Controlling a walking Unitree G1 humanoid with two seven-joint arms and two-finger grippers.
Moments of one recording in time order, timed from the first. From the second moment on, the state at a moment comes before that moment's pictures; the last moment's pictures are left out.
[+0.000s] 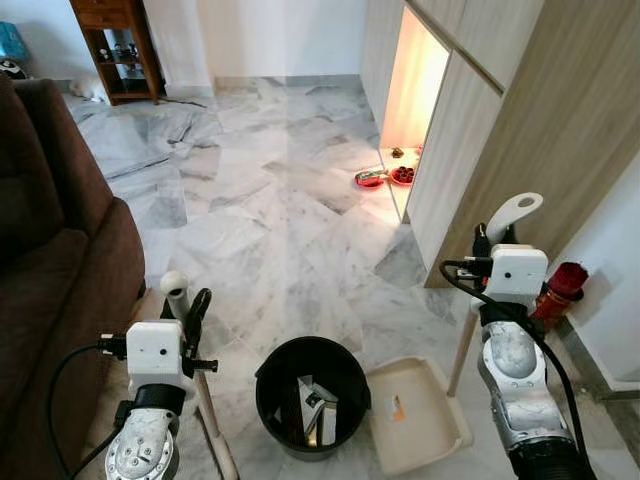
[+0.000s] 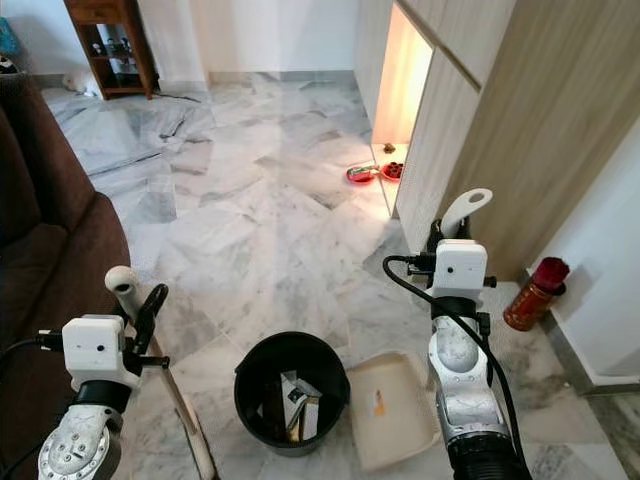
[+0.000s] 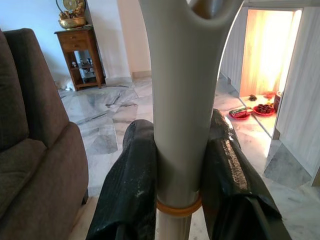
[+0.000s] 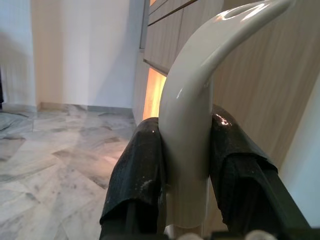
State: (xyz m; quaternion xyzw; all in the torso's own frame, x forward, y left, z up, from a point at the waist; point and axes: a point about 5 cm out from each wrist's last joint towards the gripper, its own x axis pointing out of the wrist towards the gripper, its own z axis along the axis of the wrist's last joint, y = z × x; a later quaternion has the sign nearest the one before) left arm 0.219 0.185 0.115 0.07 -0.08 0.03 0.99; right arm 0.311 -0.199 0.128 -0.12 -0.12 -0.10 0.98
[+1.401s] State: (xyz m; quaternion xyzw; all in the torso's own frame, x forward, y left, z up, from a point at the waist) left arm 0.217 0.181 0.109 0.07 -0.06 0.00 1.00; right arm 0.309 -0.207 0.127 -0.15 -0.11 -0.10 0.98
